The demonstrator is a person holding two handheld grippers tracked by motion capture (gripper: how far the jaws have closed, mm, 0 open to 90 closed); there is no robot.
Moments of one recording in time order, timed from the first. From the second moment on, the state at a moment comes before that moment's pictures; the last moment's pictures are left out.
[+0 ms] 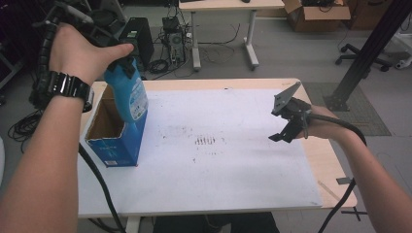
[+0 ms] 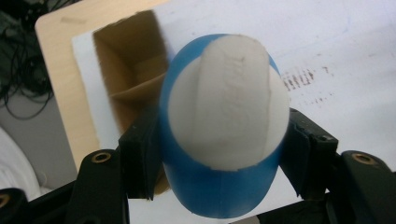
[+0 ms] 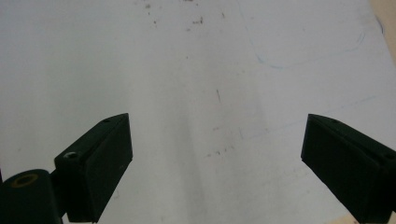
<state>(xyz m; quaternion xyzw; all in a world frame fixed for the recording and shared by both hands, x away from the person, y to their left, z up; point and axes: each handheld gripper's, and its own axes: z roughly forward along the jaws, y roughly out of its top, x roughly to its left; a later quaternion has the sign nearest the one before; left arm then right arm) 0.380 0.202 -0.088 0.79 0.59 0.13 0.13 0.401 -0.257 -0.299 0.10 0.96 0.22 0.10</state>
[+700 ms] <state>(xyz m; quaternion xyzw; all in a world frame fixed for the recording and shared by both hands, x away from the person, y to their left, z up) 0.384 0.254 -0.099 0.72 0.67 0.15 0.12 0.405 -0.298 -0.301 0.13 0.96 0.21 0.10</state>
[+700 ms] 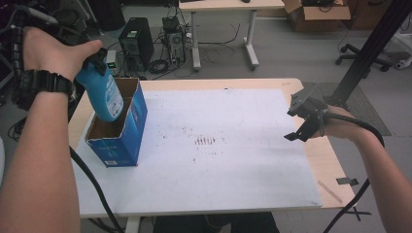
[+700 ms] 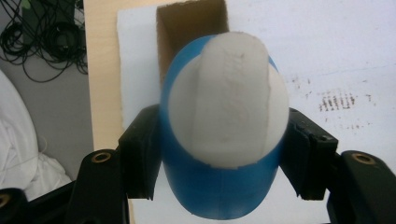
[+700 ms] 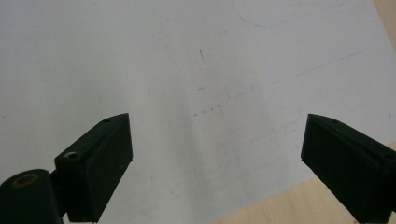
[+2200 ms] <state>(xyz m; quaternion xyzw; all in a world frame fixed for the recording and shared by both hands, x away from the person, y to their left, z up) 0.405 0.275 -0.242 0.73 0.68 0.08 0.08 0.402 -0.291 -0.318 0.13 0.97 0.18 0.09</state>
